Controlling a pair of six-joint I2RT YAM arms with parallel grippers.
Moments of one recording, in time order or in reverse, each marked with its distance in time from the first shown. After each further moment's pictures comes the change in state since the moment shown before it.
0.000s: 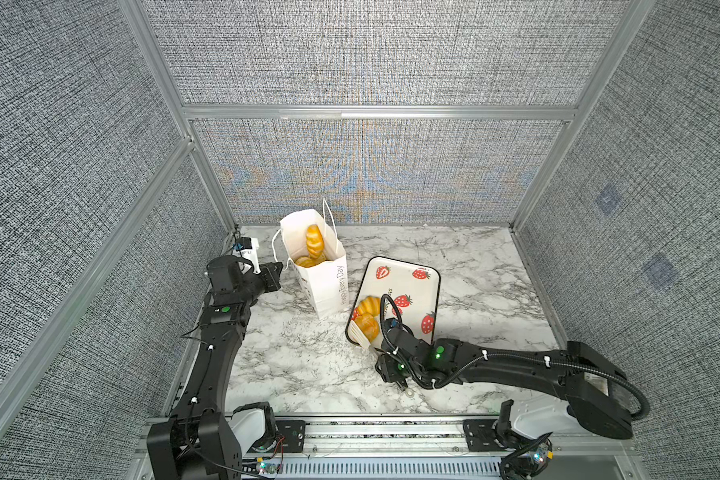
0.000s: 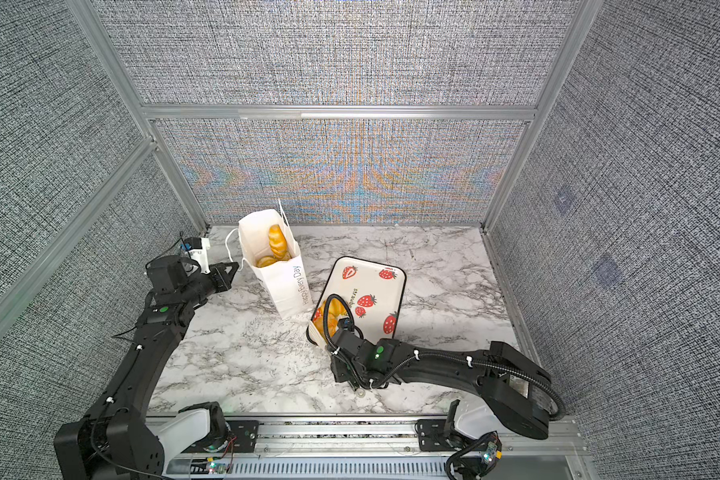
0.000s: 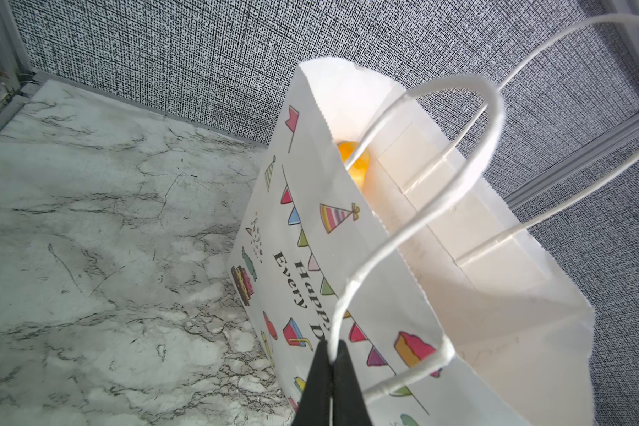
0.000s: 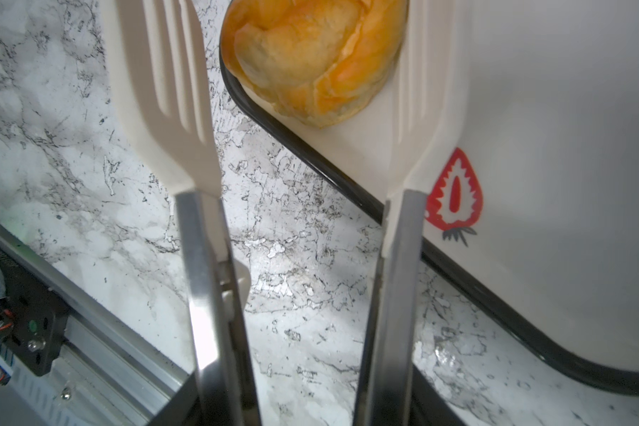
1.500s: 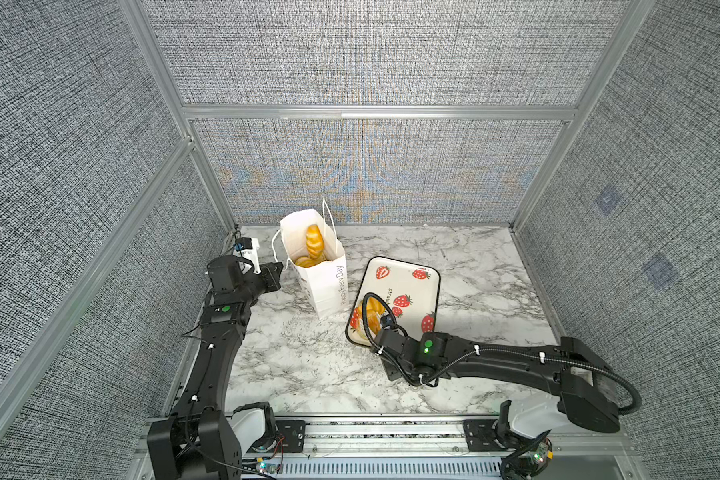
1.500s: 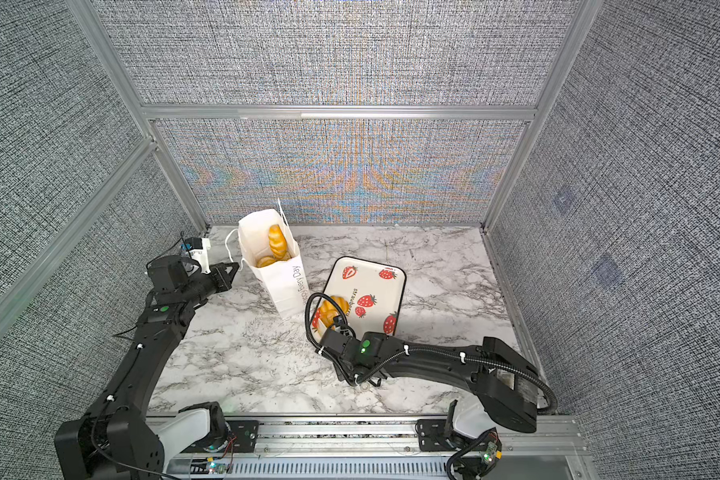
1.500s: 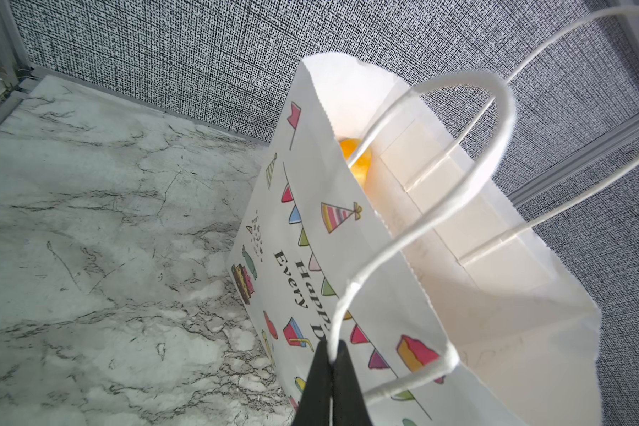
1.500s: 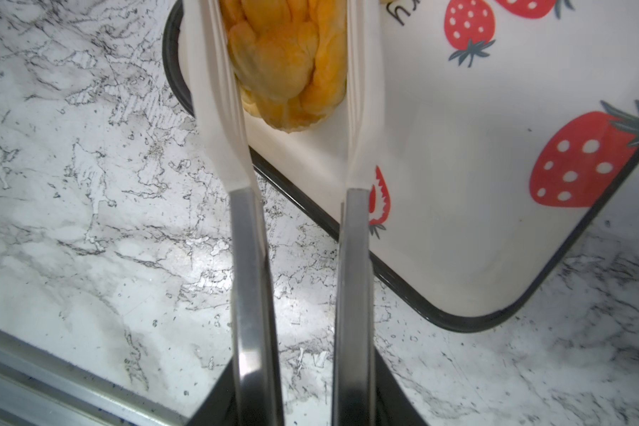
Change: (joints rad) left arm 0.000 0.008 0.000 0.000 0.000 0.000; right arm 0.037 0.044 0.167 -0.294 0.203 -0.061
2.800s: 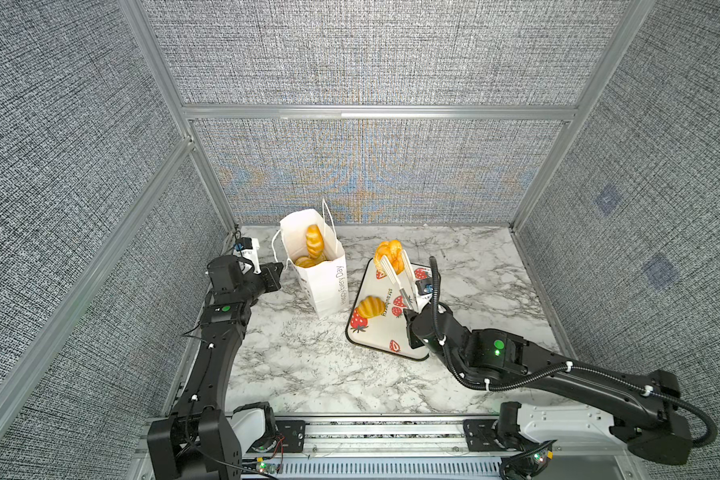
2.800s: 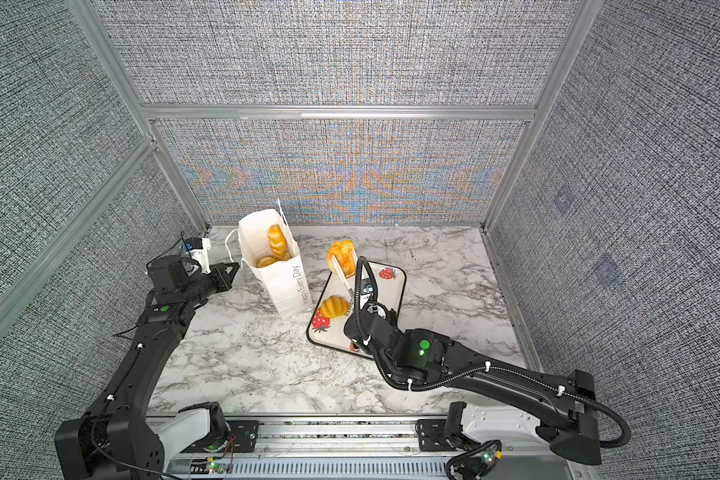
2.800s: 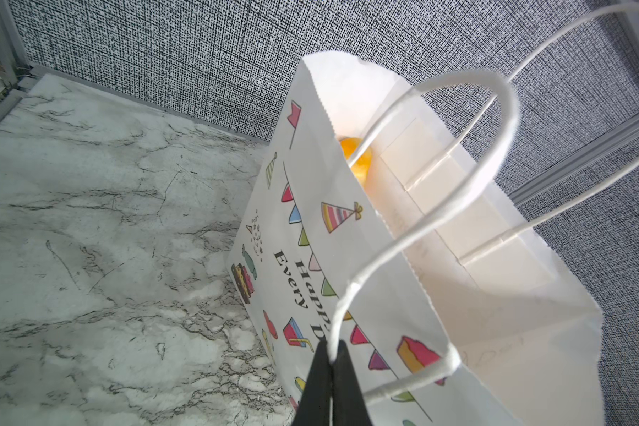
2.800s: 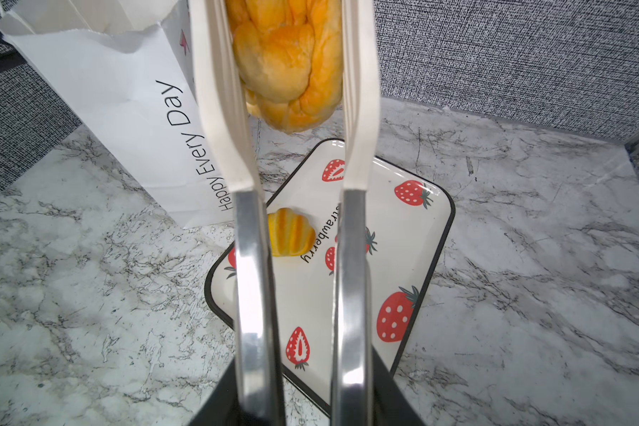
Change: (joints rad) left arm 0.000 0.001 0.000 0.000 0.001 0.000; right arm 0.000 -0.362 0.074 0.087 0.405 -0.202
